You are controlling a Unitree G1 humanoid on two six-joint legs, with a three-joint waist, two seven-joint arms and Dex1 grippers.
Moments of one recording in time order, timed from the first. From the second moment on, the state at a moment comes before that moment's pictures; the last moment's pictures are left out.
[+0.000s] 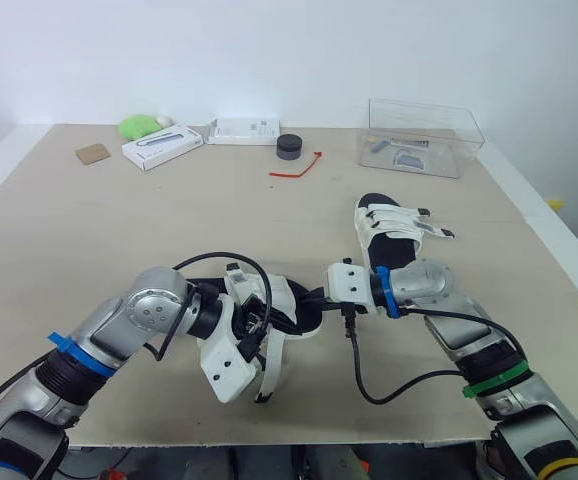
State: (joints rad) left arm -0.55 0.72 -0.48 -0.14 0.08 -0.60 -1.23; right arm -0.57 -0.59 0.37 0.09 0.01 0.06 1.15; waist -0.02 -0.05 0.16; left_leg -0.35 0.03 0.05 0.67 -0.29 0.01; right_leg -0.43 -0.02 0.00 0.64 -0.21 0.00
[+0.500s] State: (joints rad) left arm -0.47 0.69 -0.38 -0.19 -0.29 -0.06 -1.21; right arm -0.57 -0.59 0.37 0.08 0.01 0.06 1.15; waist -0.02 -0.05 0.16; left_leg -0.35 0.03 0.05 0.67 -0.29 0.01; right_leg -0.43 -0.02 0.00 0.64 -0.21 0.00
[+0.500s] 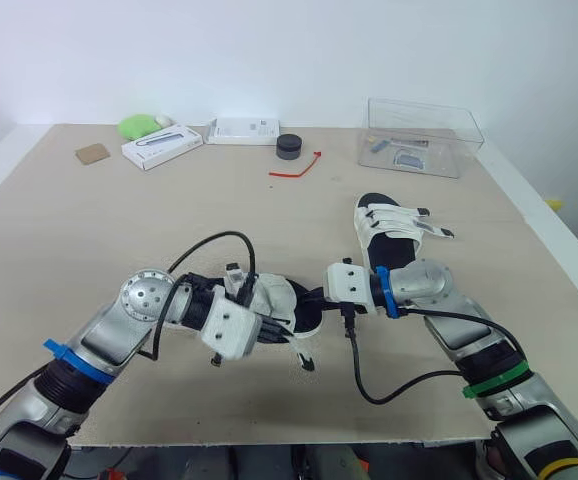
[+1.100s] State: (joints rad) left arm -0.52 0.55 -0.15 -0.09 -0.76 0.71 -1.03; right arm -0.56 -0.60 0.36 0.07 0.01 0.06 1.14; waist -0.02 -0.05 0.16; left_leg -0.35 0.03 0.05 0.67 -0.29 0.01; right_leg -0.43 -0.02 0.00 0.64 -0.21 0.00
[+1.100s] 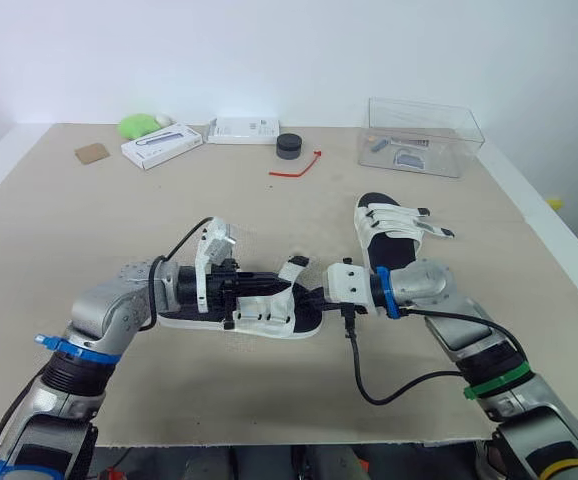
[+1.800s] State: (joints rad) left arm -0.58 0.47 -0.14 0.11 -0.64 0.65 -1.03; right arm -0.53 -0.61 0.35 0.03 0.01 0.09 1.11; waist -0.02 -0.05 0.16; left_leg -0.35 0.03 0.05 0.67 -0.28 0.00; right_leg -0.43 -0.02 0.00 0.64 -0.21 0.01
